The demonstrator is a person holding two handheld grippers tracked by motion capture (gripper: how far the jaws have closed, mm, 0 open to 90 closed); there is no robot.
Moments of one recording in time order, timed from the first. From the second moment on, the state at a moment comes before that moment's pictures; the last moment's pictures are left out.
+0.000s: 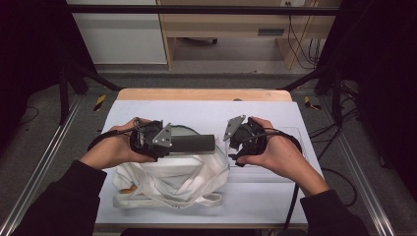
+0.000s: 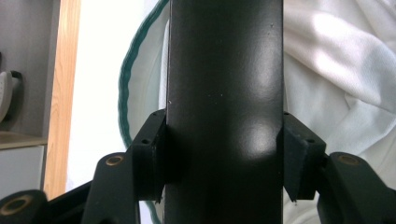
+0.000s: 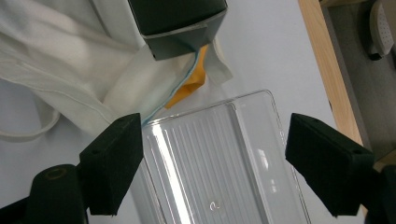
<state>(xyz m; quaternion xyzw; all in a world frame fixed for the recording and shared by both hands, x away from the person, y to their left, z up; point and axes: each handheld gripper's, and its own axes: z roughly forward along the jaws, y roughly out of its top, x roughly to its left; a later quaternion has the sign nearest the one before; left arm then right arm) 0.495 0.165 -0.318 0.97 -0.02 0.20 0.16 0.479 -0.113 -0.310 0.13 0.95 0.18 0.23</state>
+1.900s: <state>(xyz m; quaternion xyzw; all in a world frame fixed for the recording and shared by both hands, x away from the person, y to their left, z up) 0.489 0.143 -0.306 0.95 -0.01 0.20 0.22 0.490 -0.064 -0.320 0.02 0.98 0.09 0.19</state>
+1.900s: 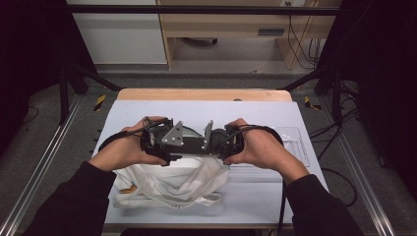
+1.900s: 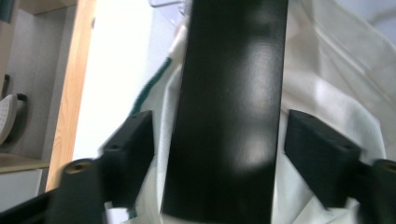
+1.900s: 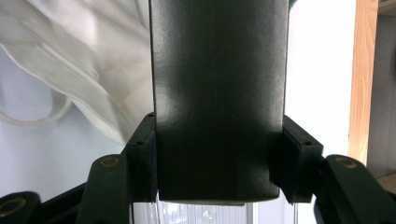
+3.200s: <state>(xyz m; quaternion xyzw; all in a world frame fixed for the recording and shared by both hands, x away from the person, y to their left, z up) 0.492 0.242 -0.330 0.91 0.16 0.24 0.29 0.526 -0.191 -0.320 0.08 0.98 0.13 0.16</state>
